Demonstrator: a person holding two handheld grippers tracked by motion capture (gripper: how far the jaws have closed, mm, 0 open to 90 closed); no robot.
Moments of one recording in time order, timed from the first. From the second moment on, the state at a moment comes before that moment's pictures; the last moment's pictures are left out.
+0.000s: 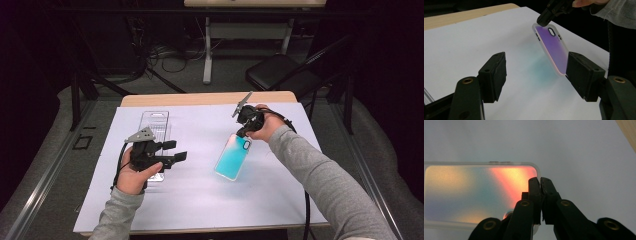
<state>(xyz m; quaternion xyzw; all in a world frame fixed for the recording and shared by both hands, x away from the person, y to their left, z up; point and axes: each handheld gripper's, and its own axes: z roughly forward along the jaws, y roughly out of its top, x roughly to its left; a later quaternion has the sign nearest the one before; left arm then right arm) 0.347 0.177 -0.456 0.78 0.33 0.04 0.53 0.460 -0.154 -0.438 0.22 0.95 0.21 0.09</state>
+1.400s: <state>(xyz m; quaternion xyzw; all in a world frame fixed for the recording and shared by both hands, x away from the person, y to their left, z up) 0.345 0.126 -0.499 0.77 0.36 -0.13 0.52 0.420 -0.110 -0.418 0.12 0.96 0.23 0.11</state>
